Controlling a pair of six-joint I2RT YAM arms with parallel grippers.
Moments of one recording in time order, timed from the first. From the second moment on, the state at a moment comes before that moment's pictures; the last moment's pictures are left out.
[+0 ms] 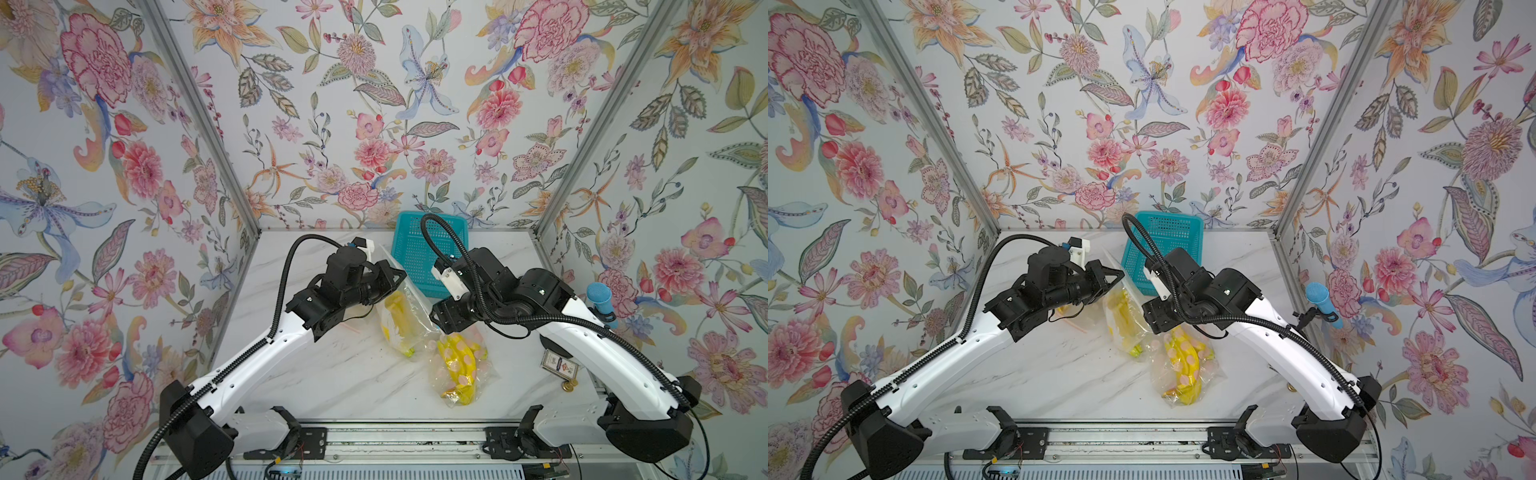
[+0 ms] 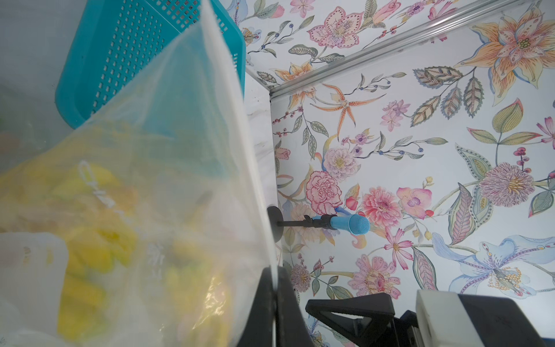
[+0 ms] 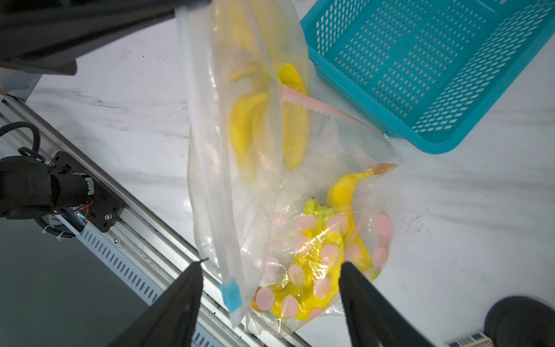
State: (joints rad) left arm -0.69 1.28 1.19 -0.28 0.21 -1.10; right arm 0.87 1.36 1.62 -1.25 0.03 0.26
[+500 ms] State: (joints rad) left arm -0.69 1.26 1.17 -0.28 0.21 -1.11; right arm 0.89 1.48 1.70 -1.21 0.09 0.21
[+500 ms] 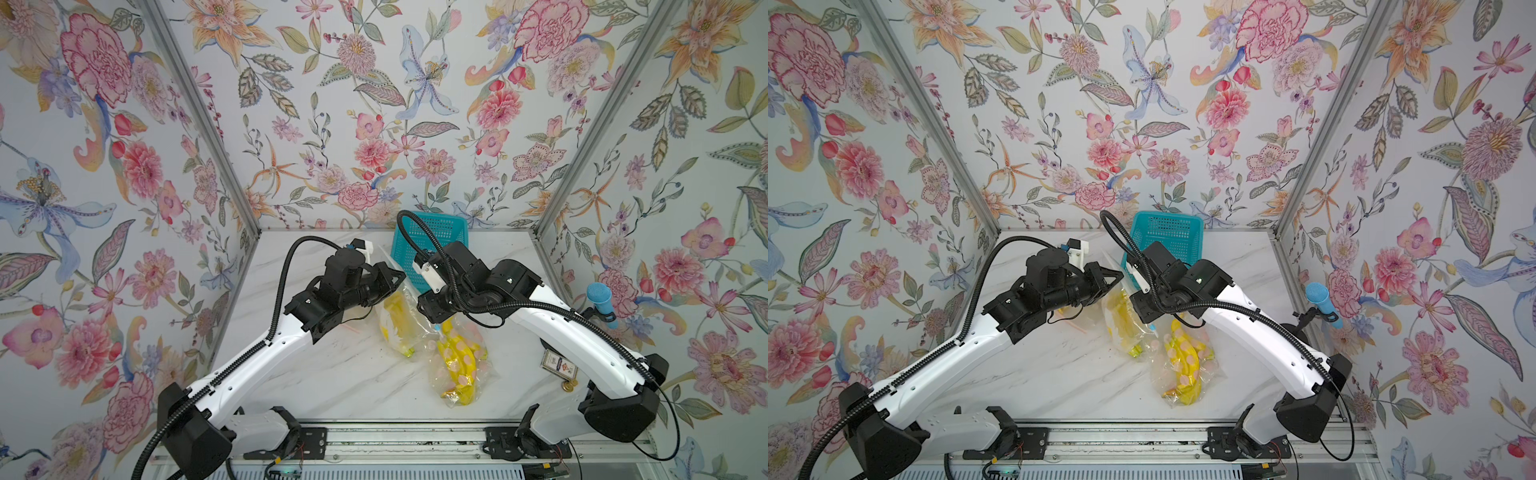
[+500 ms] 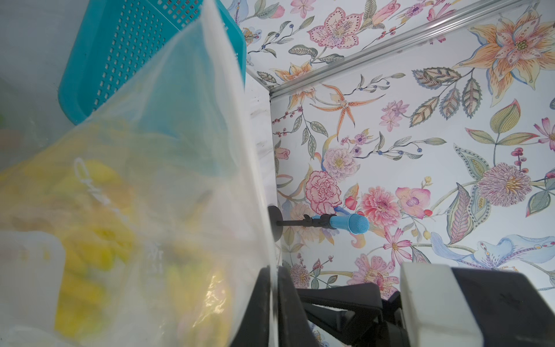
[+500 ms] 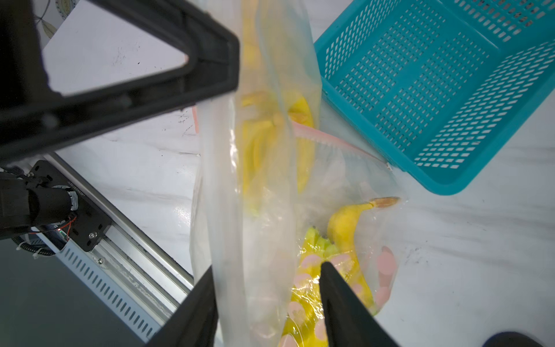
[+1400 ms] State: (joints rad) left arm -0.68 1.35 1.61 -0.67 0.11 -0.66; right arm 0.71 1.47 1.73 -1.09 -0.22 0.15
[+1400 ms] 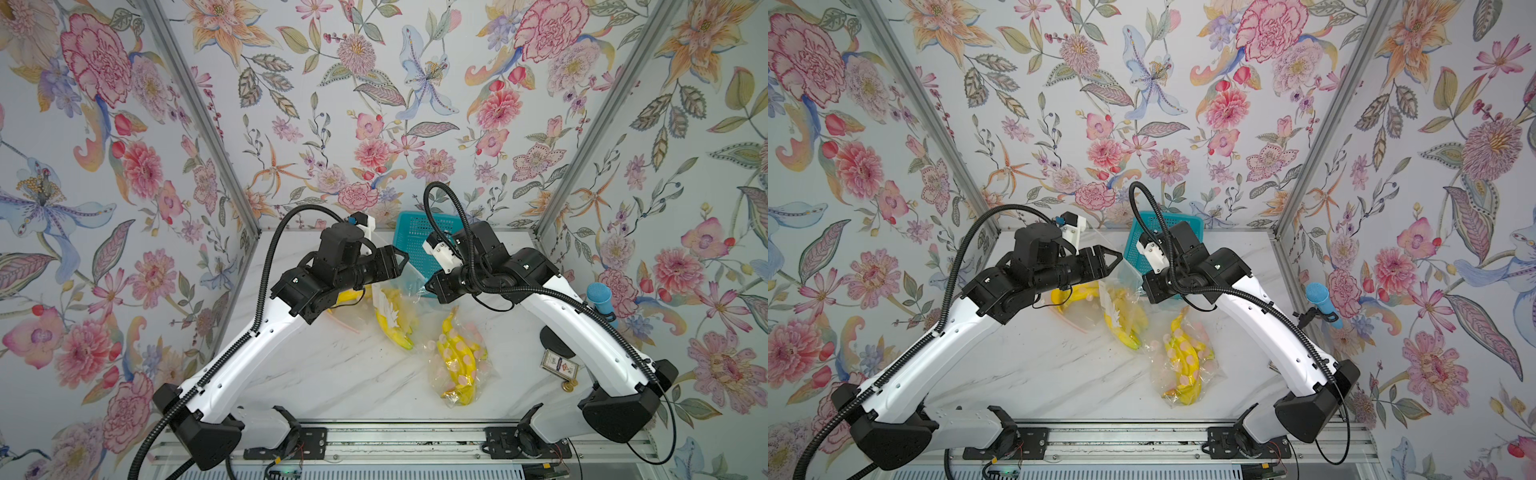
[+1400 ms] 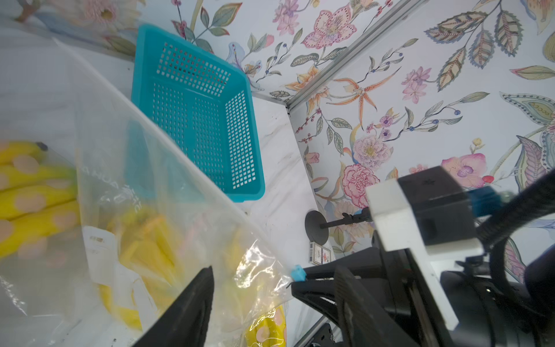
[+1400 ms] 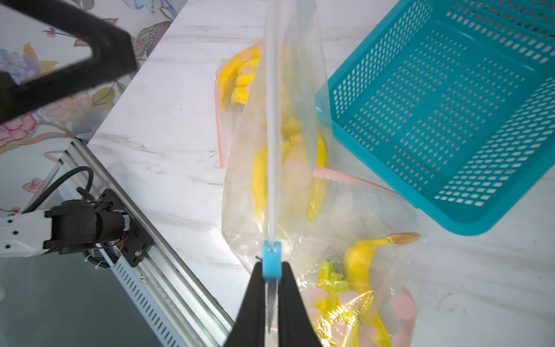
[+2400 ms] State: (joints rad) left arm -0.68 1.13 1.48 -0.88 0.31 0.31; right arm 0.83 1.46 1.78 -1.14 -0.42 -0.23
